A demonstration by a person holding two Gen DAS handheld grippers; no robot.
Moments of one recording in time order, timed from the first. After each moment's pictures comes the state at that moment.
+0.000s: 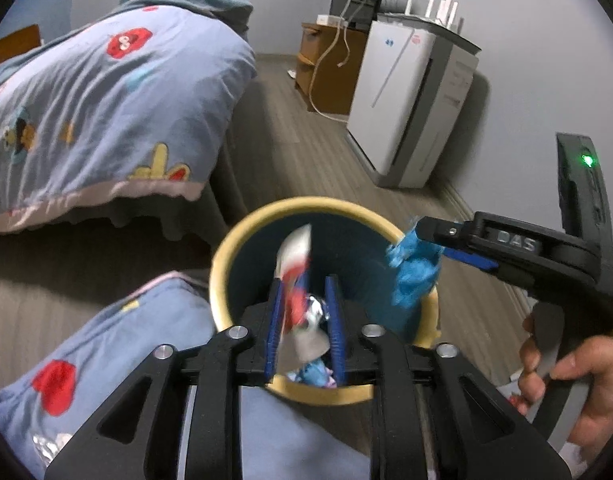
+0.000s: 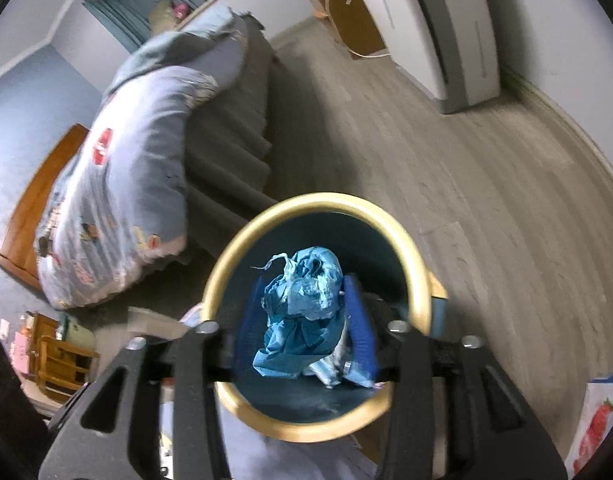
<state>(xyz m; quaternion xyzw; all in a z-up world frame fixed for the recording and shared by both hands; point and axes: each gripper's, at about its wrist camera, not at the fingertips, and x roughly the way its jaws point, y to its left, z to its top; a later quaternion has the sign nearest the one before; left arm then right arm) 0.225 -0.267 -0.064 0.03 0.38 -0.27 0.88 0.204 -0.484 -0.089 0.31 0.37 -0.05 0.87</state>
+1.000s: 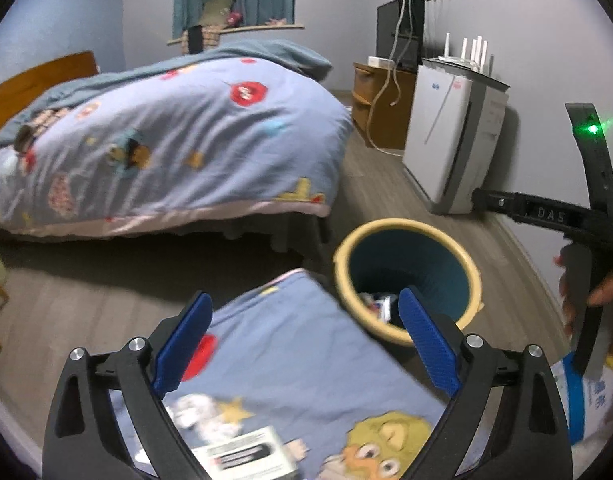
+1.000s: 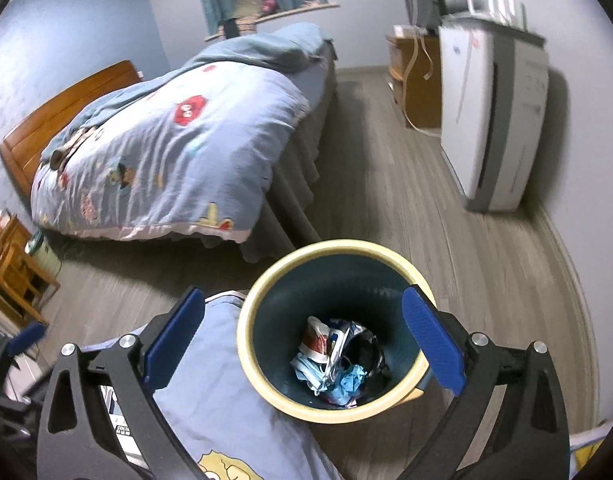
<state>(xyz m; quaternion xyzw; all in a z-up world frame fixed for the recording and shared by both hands) 0.146 -0.124 0.009 0.06 0.32 -0.17 0.93 0.177 -0.384 0.008 0.09 0.34 -0.02 0.94</state>
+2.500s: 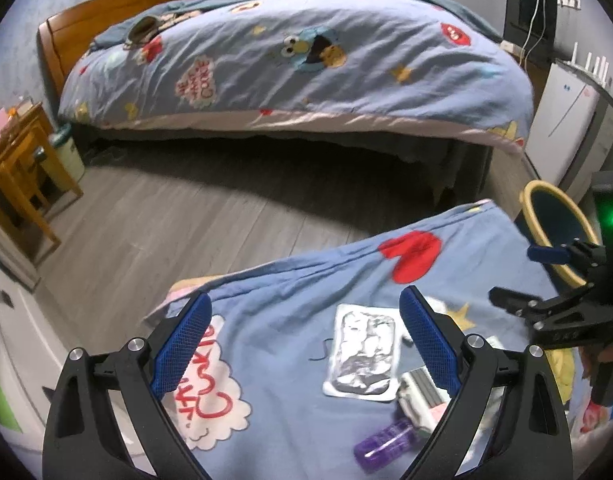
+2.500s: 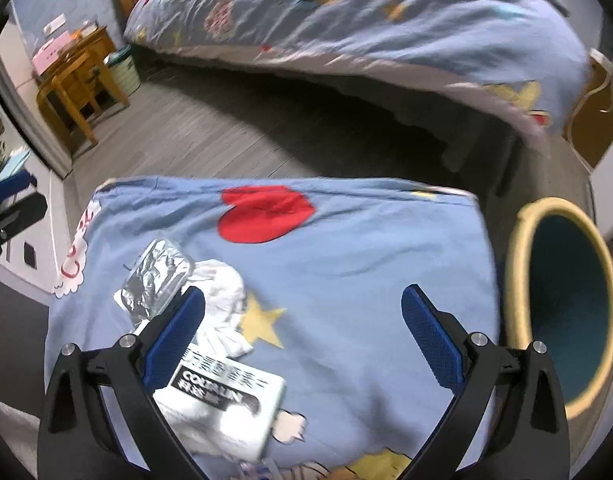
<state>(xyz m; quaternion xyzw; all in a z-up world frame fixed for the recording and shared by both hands) 0.152 0.113 -0.082 0.01 0.42 0.00 0.91 0.218 -0.107 -0.139 -0.08 0.49 0.20 0.84</state>
